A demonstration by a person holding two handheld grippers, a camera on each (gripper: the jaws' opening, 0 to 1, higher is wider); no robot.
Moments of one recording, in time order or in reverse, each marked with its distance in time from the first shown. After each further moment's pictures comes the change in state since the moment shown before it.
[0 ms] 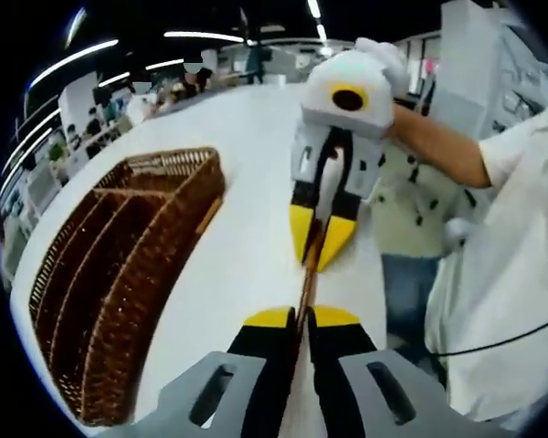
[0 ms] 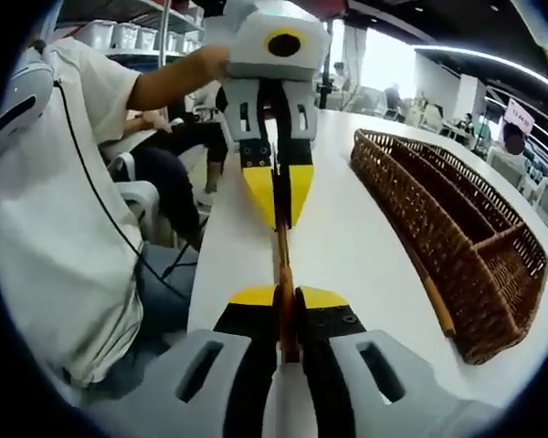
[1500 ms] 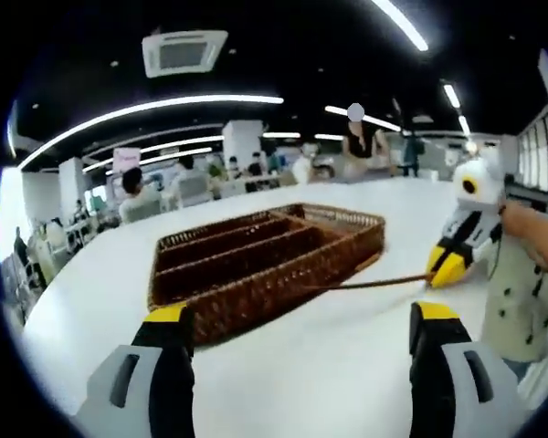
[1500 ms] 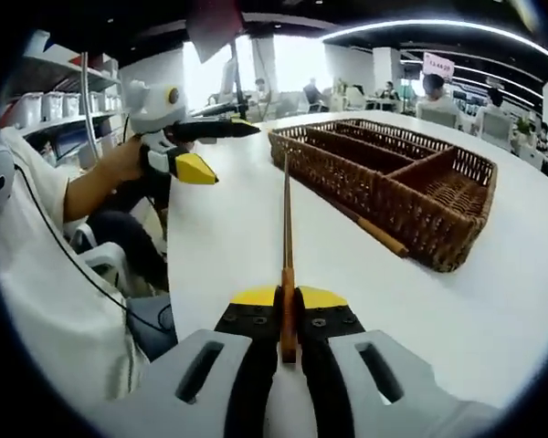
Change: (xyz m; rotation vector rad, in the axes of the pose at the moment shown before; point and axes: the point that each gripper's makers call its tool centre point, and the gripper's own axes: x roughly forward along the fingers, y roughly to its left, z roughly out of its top) left arm -0.078 0.084 -0.009 -0.314 -0.431 0.674; right arm -0.036 -0.038 -0.017 0.273 -0.020 -0.303
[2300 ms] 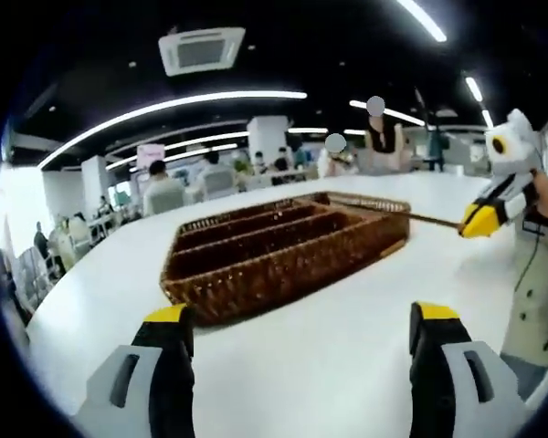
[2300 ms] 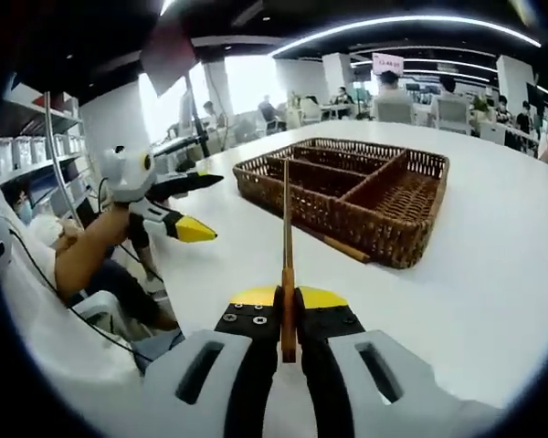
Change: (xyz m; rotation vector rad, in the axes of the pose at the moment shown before) left arm 0.000 0.002 -0.016 -0.018 -0.001 0.127; right arm -0.032 -0.017 0.033 0.162 -0.090 -0.161
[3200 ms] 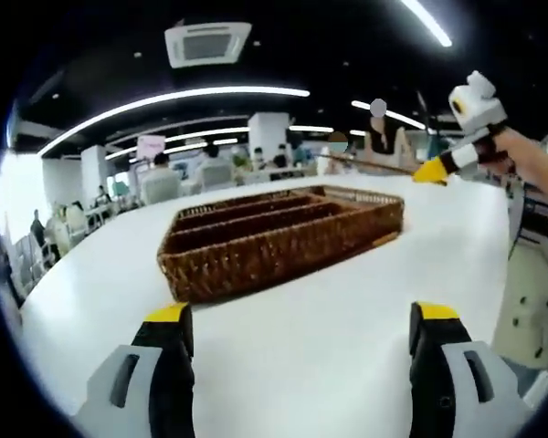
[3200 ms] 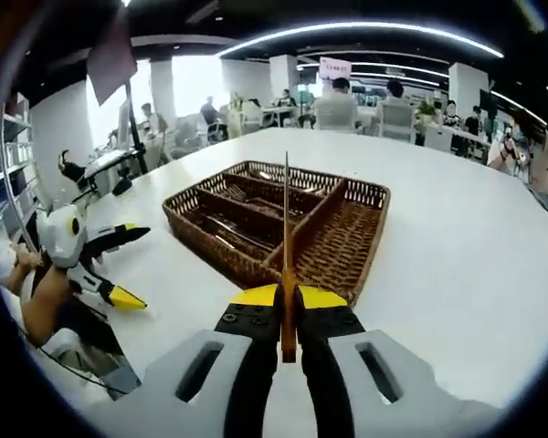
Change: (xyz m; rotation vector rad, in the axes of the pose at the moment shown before) left arm -0.013 0.000 -0.015 -0.047 0.007 -0.001; right arm 0.009 -0.065 0.060 -0.006 0.019 -0.315
